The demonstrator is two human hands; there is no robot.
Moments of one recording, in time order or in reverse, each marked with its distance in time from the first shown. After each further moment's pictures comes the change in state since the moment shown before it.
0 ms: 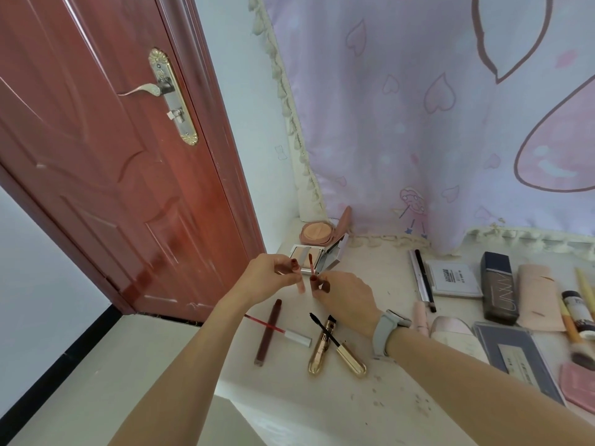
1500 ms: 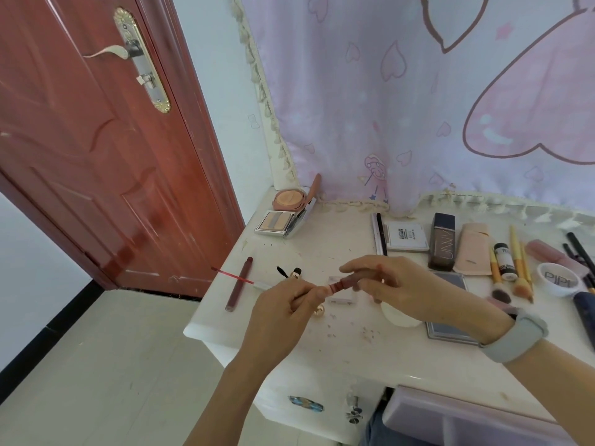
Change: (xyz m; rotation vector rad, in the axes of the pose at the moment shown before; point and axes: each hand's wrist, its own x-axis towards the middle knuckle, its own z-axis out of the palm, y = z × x) left_hand -0.132 0.066 0.090 -0.063 0.210 0.224; right_hand -0.115 0.063 -0.103 0.282 -0.267 -0.271
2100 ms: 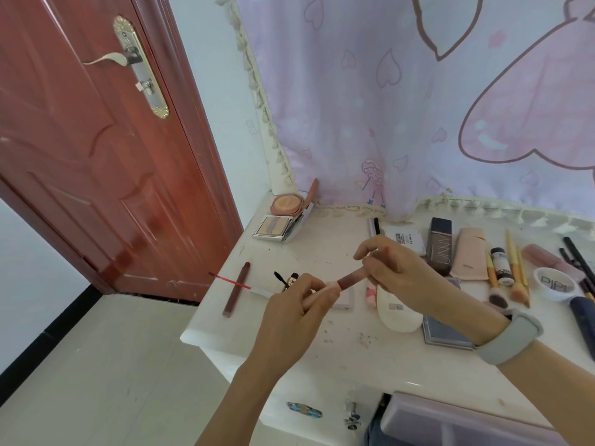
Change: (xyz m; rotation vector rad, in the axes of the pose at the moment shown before) left_hand 0.002 0.020 0.008 -0.091 -0.014 -0.050; right_hand 0.006 -0.001 -0.004 0.234 0.197 0.075
